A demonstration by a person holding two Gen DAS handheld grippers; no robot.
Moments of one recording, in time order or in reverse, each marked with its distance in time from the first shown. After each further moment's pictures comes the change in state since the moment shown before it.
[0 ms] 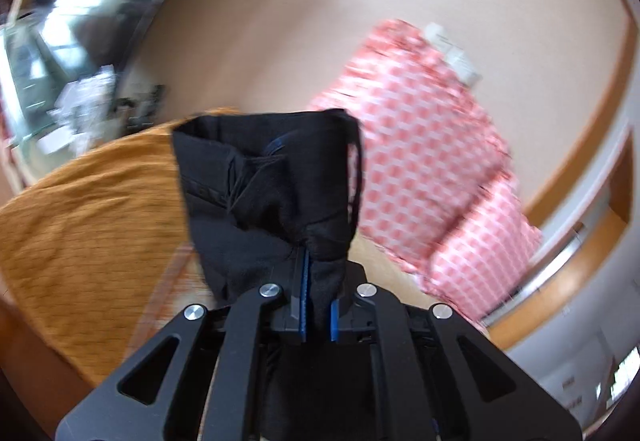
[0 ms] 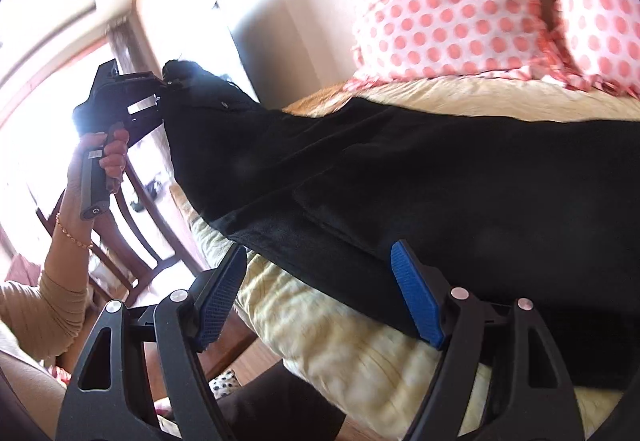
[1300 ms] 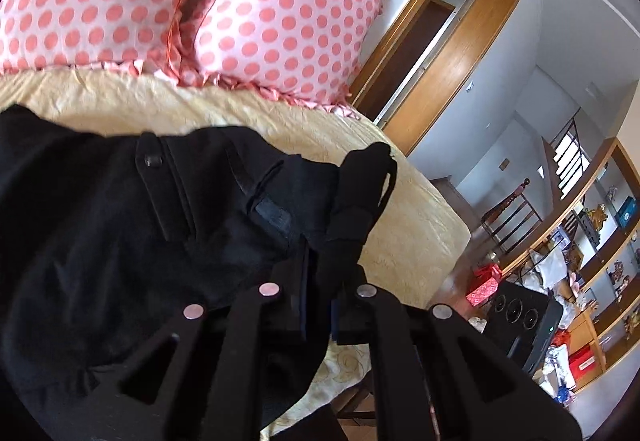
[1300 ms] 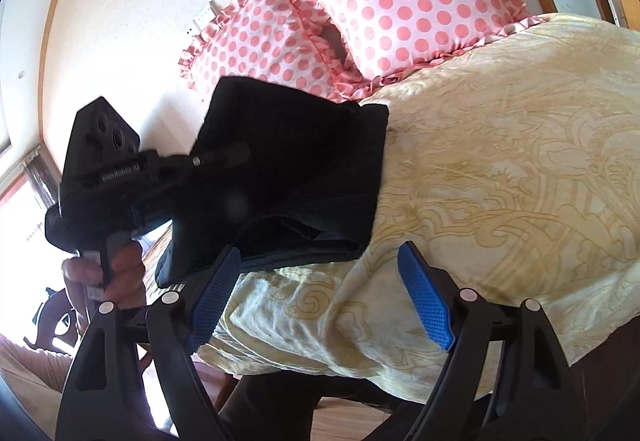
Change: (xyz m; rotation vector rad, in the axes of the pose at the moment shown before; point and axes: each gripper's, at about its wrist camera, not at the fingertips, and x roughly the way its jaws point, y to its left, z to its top) left arm 0.166 -0.261 -0.254 0.466 0.568 -0.427; right arm -0.160 -0.089 -0.066 0.379 -0.278 -0.298
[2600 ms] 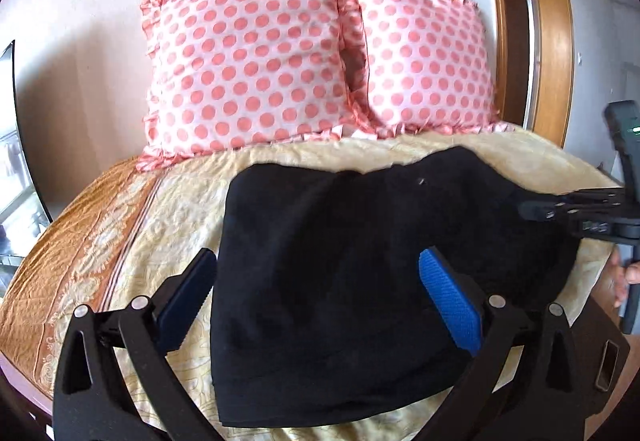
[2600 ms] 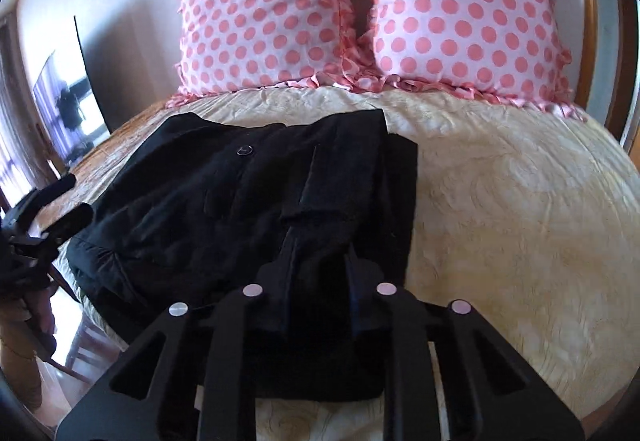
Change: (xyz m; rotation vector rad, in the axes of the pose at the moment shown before) left arm -0.108 0.063 -0.054 0.246 -0.214 0.661; right arm 0.085 0.051 0.055 -0.329 0.204 -0.266
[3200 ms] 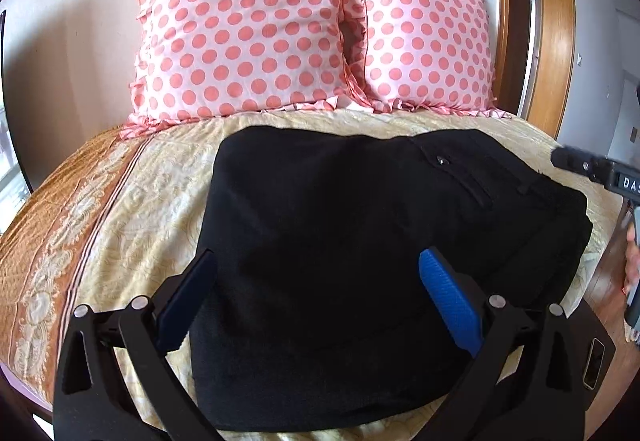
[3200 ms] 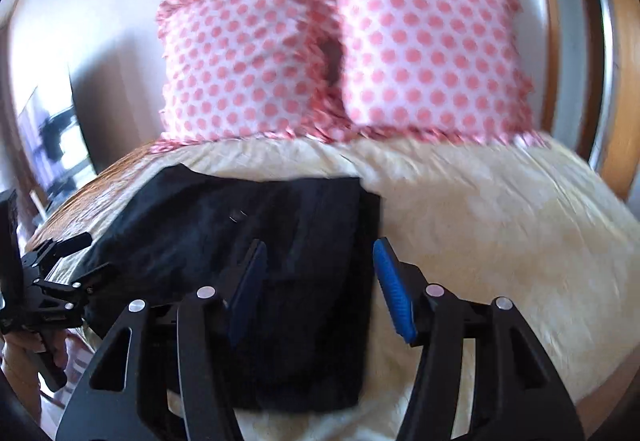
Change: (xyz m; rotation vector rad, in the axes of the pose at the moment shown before) left arm 0.022 0.004 -0.014 -0.040 0.067 -0.054; right arm -0.032 0.005 0.022 -0.017 -0.163 -0.069
